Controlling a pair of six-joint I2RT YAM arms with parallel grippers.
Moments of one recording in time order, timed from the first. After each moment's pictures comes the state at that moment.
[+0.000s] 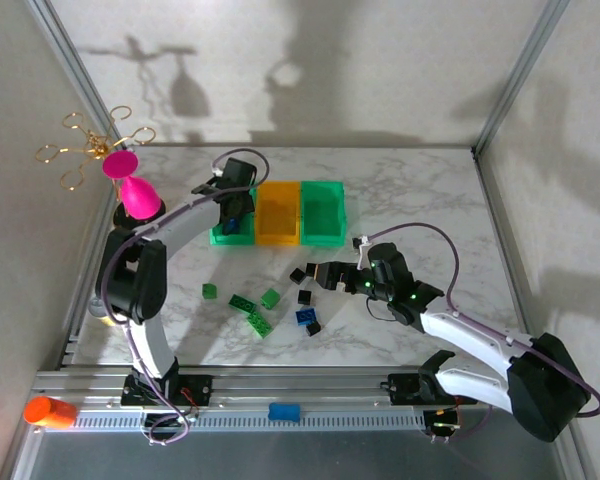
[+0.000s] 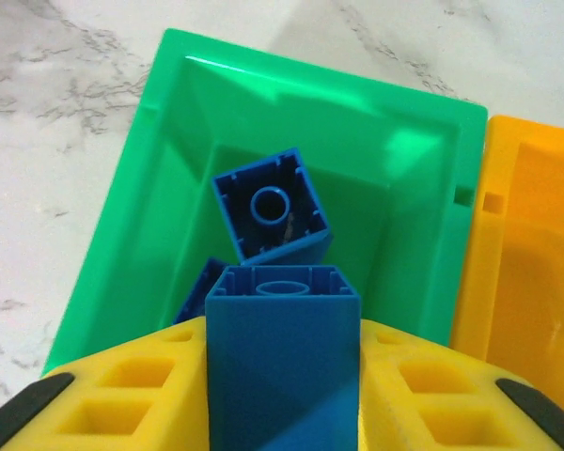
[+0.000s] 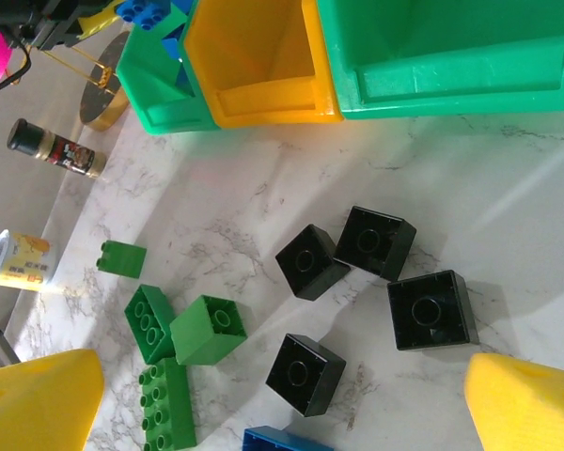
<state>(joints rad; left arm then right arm) -0.36 1.86 1.39 -0.47 -0.35 -0.54 0.68 1.09 0.50 0.03 -0.22 0.67</state>
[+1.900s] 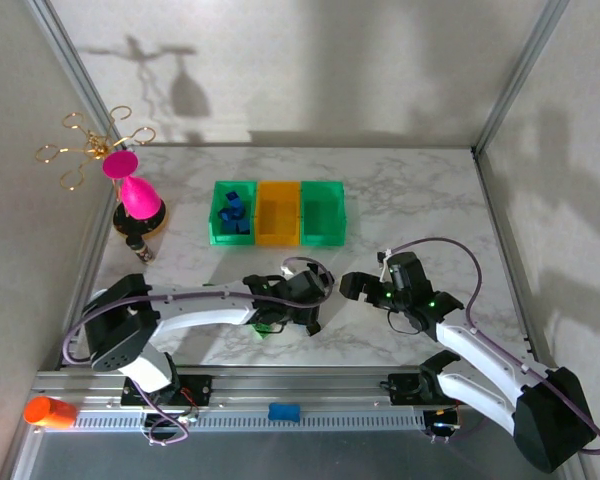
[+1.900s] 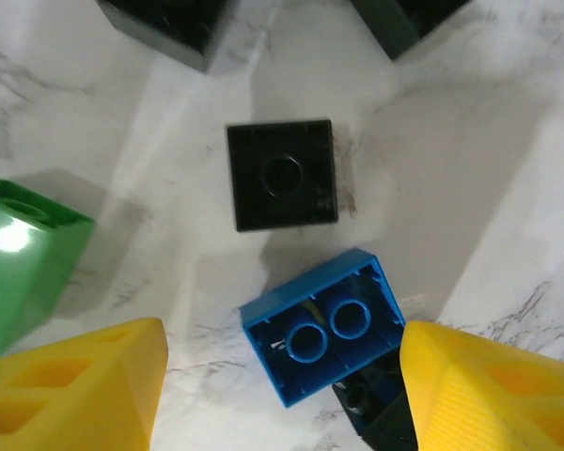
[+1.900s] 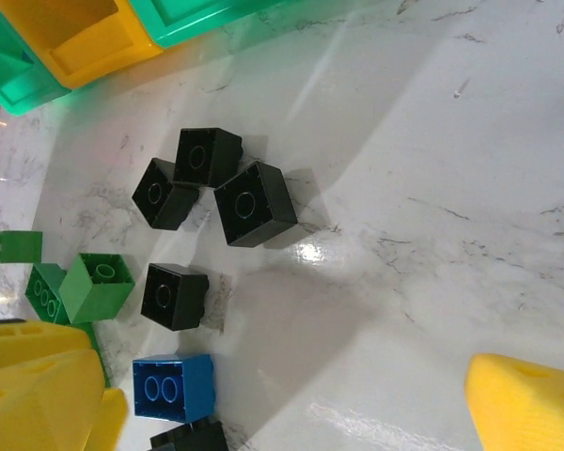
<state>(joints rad) -1.09 1.60 0.96 -0.51 -0.22 -0.90 0.53 0.92 0.42 -0.27 -0.24 0.69</state>
